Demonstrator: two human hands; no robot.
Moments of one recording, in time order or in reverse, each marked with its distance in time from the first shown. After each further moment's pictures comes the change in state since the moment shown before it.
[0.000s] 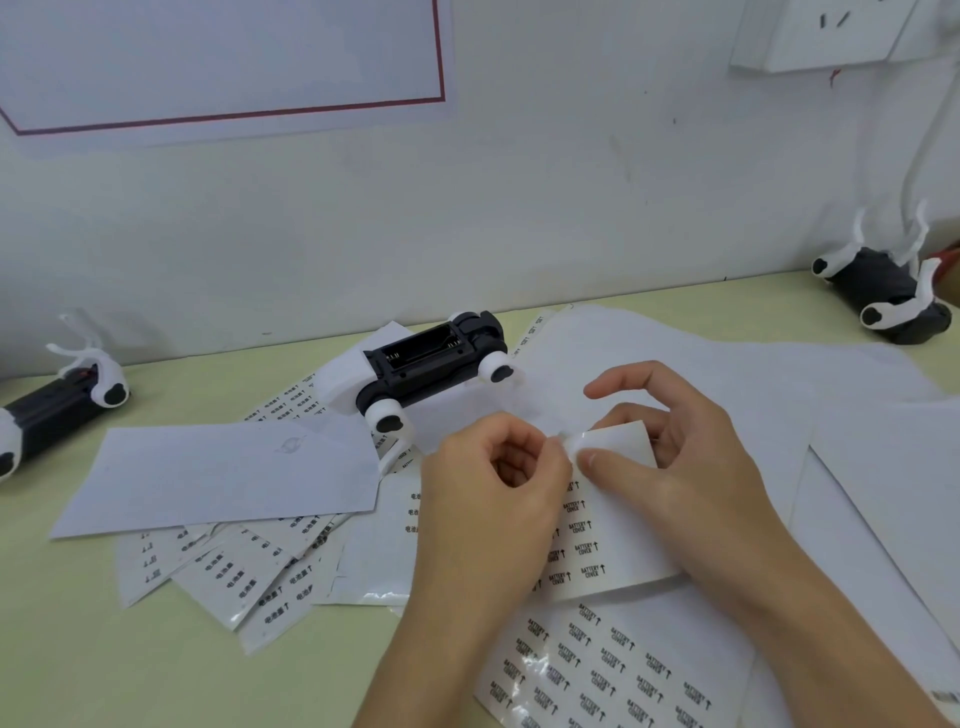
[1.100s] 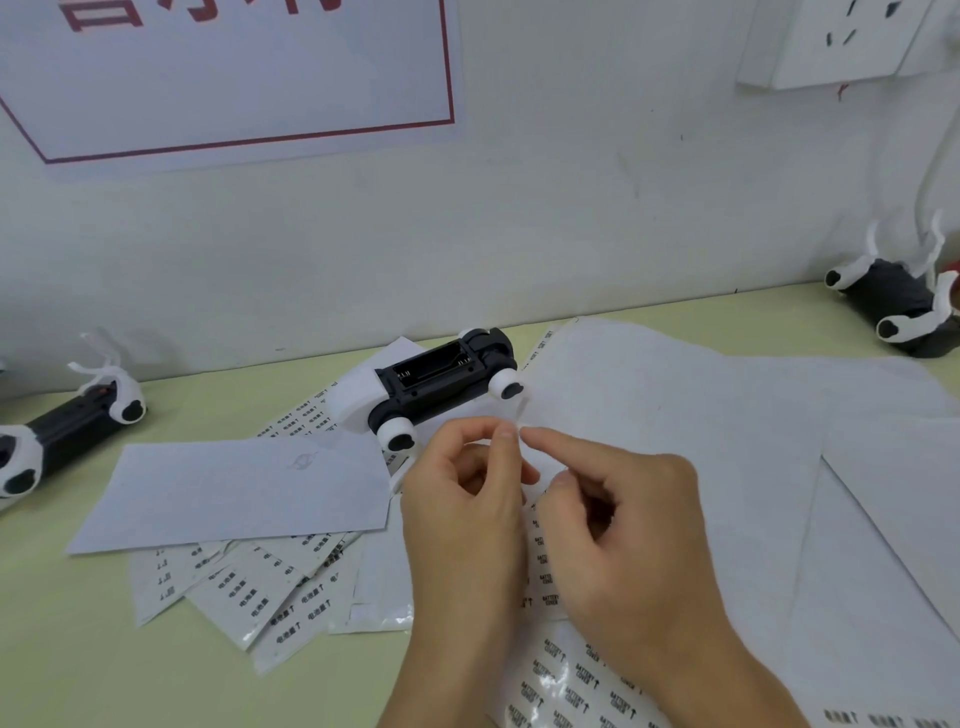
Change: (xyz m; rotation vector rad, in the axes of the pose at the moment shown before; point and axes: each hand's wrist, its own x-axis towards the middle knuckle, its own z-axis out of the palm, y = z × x) left_hand 0.001 -0.007 0.003 -0.370 0.193 -0.129; right_hand -0.013 -0.004 0.047 -0.170 0.102 -0.372
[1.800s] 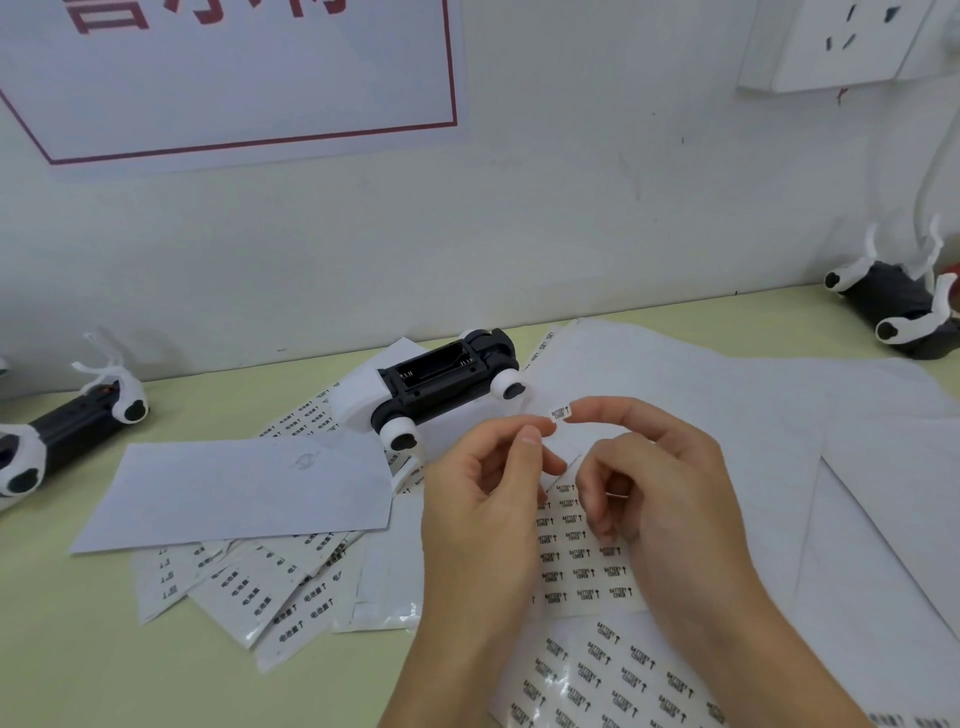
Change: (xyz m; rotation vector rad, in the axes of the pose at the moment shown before) left_hand 0.001 0.002 -0.001 0.051 -0.115 0.088; right_hand 0.014 0.005 -0.015 0.534 0.007 0.454
